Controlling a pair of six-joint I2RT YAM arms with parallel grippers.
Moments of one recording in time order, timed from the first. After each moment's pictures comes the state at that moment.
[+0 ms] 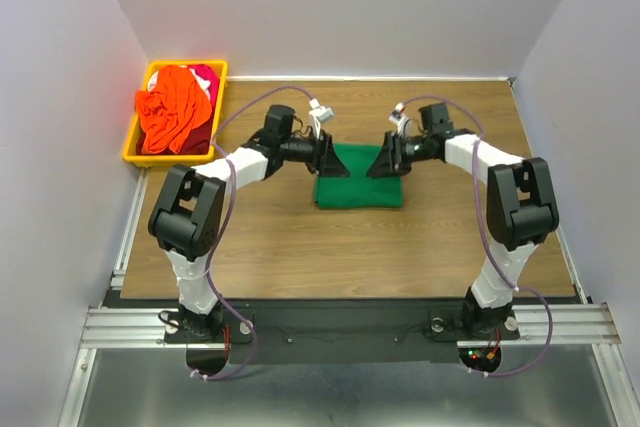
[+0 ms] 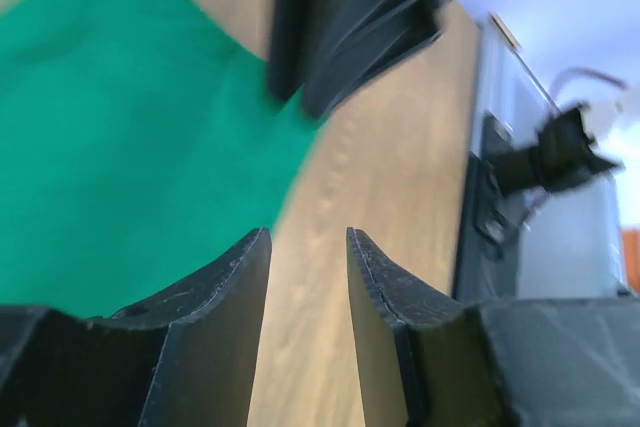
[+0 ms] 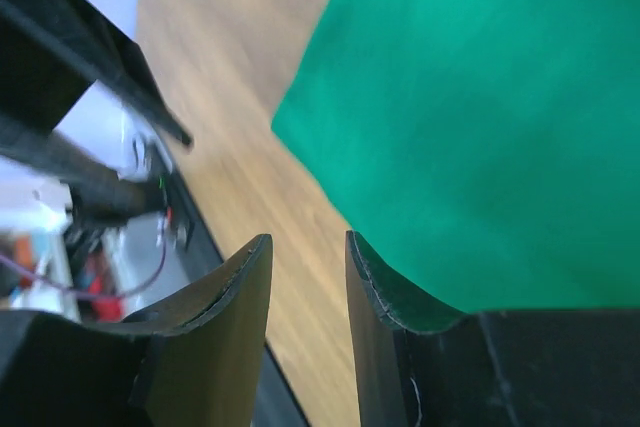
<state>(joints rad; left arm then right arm) -0.41 1.83 1.19 0.13 0.99 -0.27 0.17 1.86 1.29 -0.36 -0.95 0.26</state>
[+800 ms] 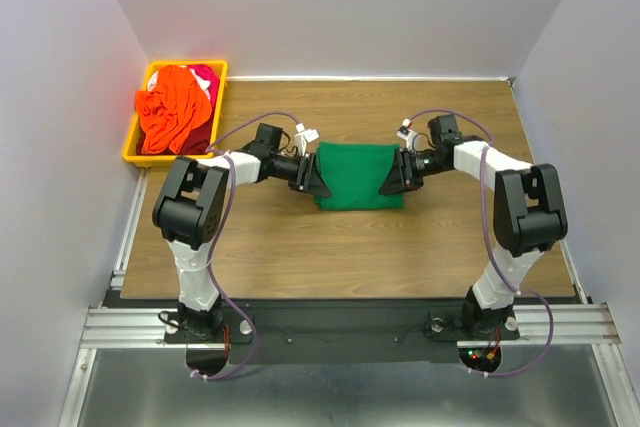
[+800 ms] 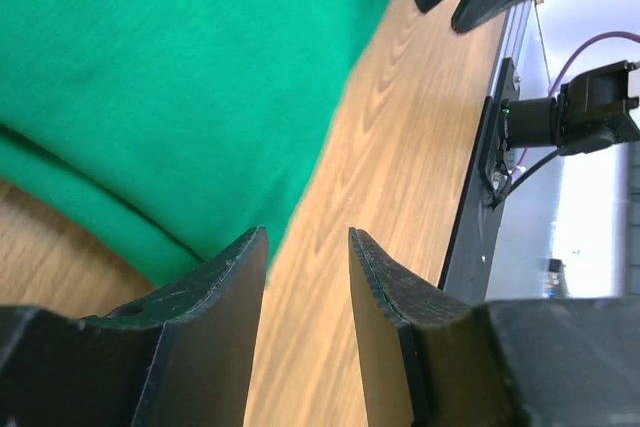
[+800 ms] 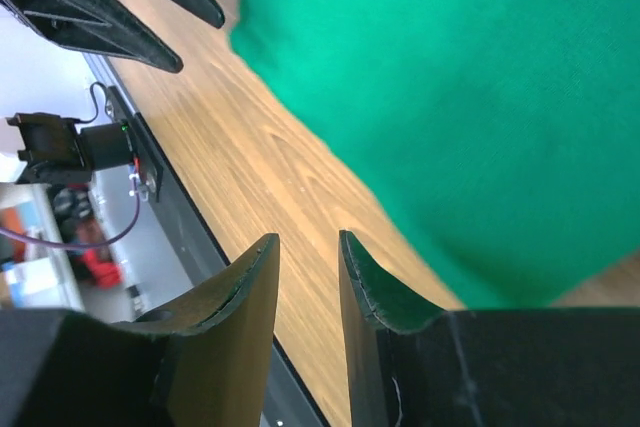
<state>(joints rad) -0.36 1.96 1.10 -0.04 1.03 -0.19 0.16 1.82 1.16 -0.53 -0.93 0.09</state>
